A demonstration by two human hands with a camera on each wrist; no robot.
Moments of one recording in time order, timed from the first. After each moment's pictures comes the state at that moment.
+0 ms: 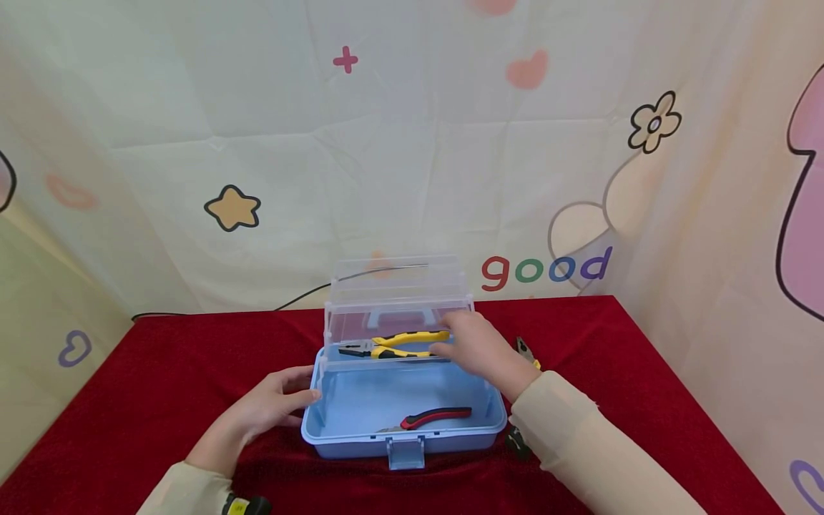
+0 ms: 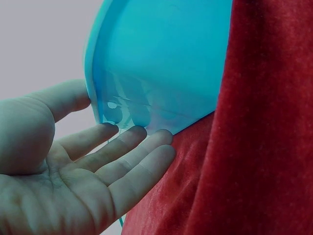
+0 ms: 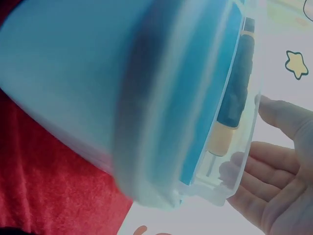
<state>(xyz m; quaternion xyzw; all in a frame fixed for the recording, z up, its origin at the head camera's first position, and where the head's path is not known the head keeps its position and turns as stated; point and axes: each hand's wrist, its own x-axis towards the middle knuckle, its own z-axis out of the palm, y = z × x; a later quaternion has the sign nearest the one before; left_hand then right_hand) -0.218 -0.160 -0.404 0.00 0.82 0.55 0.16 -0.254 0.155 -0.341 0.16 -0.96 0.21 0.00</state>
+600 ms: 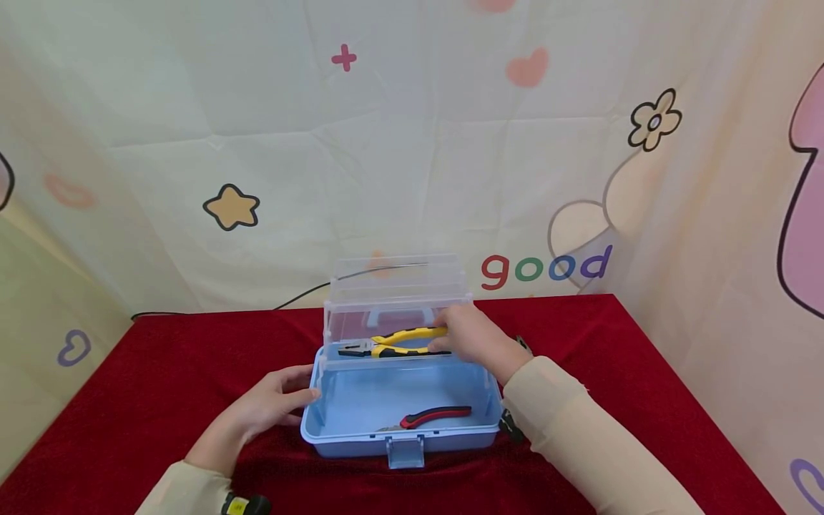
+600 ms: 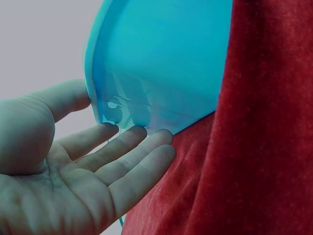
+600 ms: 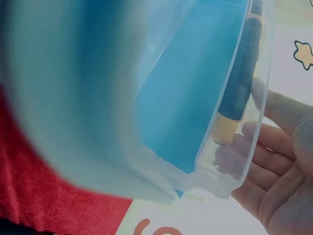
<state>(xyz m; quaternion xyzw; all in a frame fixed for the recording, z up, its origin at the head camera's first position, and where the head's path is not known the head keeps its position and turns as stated) -0.217 -0.160 -0.403 -0.01 0.82 0.55 0.16 -0.270 0.151 -0.339 0.18 -0.96 0.20 -0.03</state>
